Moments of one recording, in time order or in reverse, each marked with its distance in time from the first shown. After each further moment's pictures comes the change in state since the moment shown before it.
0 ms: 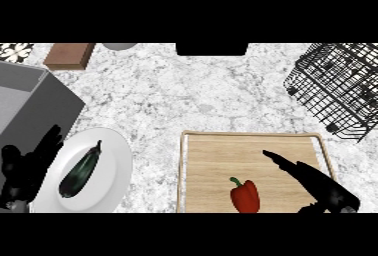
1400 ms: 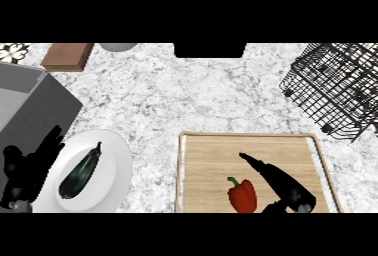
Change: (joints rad) left arm -0.012 -0.078 0.094 0.009 -0.091 -0.075 0.001; right arm 0.001 0.233 0.021 0.182 0.290 -0.005 -0.163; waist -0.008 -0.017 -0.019
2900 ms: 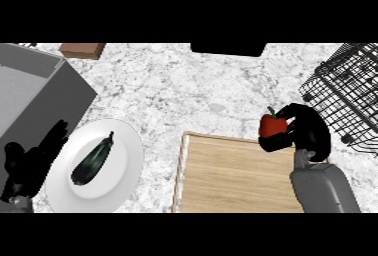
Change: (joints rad) left arm -0.019 -0.003 -0.006 -0.041 -0.018 -0.048 0.007; right arm -0.333 0.069 -0.211 0.085 0.536 -0.490 0.401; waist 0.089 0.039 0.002
